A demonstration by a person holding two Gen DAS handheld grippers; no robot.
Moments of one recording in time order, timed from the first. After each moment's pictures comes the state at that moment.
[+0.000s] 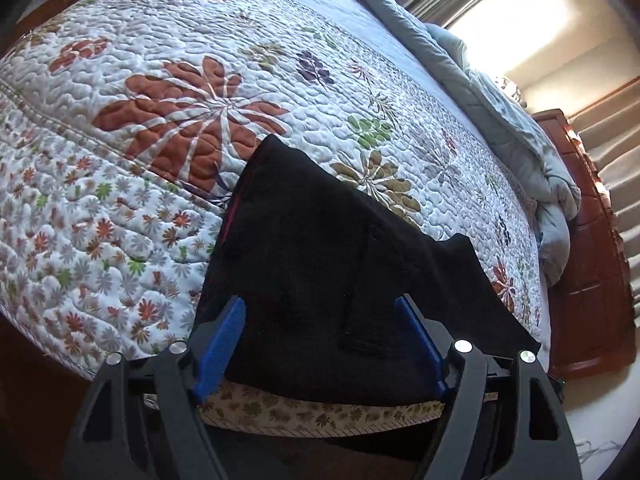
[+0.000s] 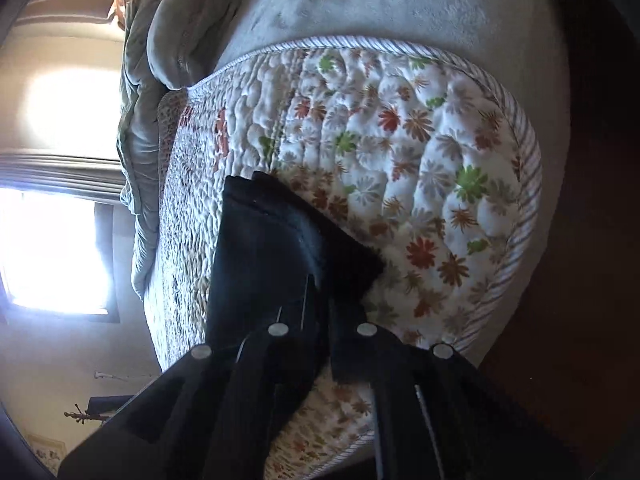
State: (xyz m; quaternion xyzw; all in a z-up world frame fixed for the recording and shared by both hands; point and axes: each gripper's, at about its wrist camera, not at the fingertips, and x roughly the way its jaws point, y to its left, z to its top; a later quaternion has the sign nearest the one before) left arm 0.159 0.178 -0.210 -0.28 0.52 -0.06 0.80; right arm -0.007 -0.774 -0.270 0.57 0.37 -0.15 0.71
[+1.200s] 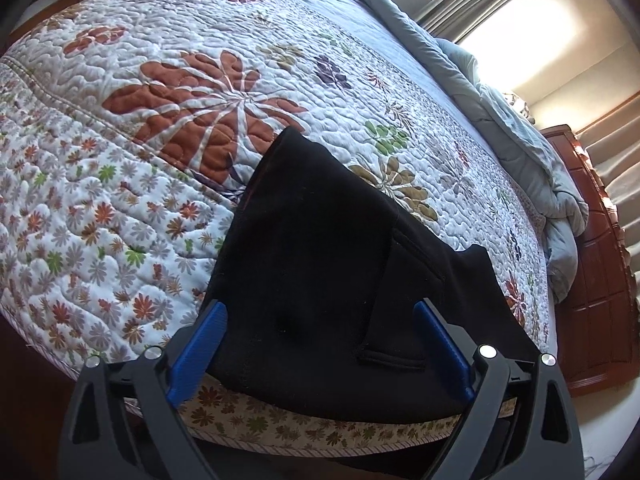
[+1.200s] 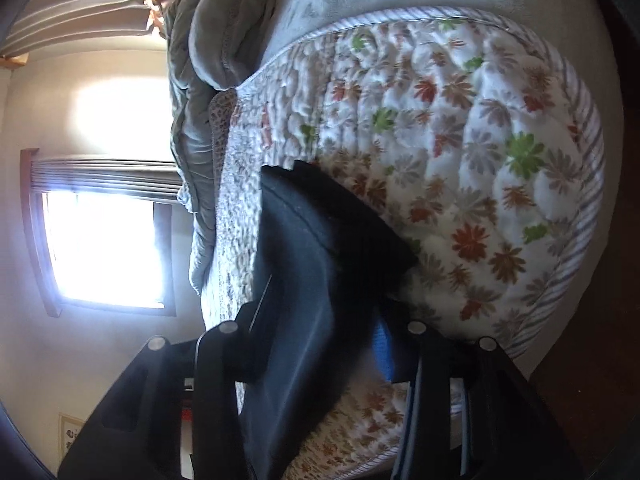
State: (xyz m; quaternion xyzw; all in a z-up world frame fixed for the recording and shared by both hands) left arm 0.152 0.177 -0.231 -0.29 0.50 -0.03 0.82; right arm -0.014 -0.768 -0.283 0.62 0.30 -0.05 0.73
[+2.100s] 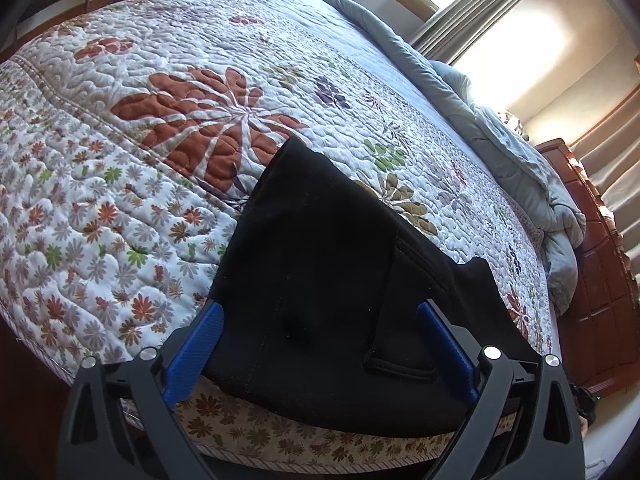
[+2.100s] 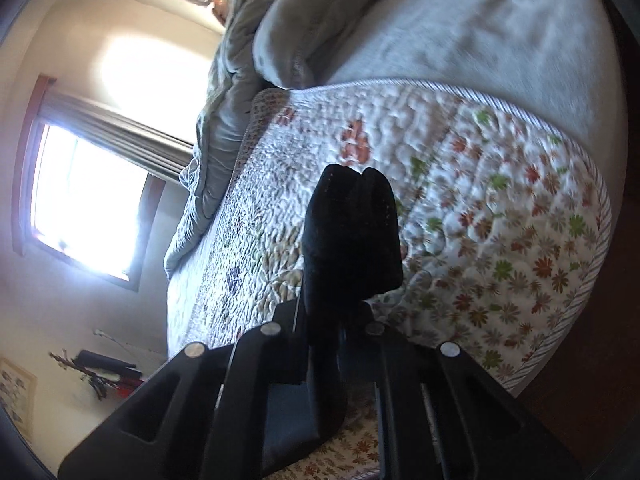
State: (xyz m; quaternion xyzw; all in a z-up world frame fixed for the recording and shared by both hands) left arm 0.136 0.171 -0.236 -0.29 0.45 -0.02 0.84; right arm 0.027 -0.726 -0.192 0.49 0.30 -0.08 0.81
